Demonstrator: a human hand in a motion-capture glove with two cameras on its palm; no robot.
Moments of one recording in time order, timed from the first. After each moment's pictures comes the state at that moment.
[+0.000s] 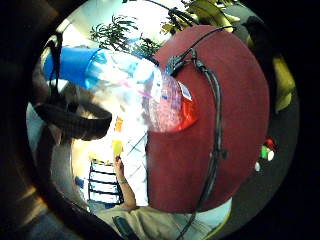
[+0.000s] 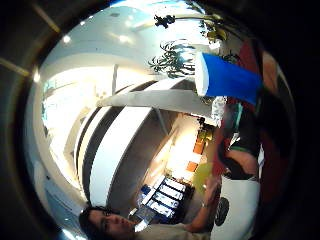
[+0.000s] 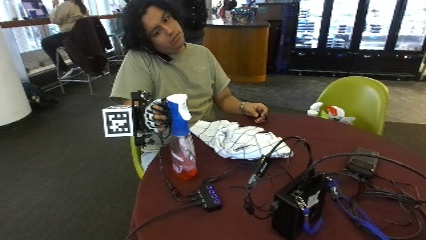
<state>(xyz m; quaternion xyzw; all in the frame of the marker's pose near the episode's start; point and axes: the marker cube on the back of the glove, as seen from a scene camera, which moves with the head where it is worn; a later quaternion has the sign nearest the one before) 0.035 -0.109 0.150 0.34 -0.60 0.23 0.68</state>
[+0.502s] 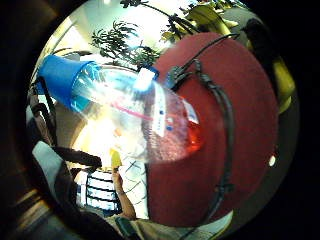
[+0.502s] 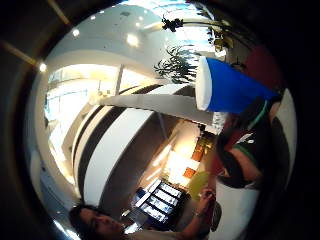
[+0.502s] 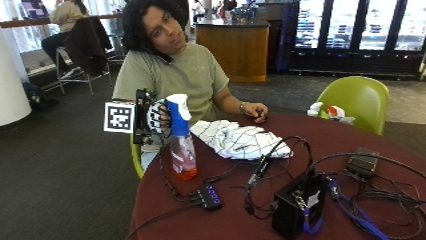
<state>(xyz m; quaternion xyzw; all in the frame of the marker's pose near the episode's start) 0.034 -0.114 0.150 0.34 -0.55 0.24 0.72</state>
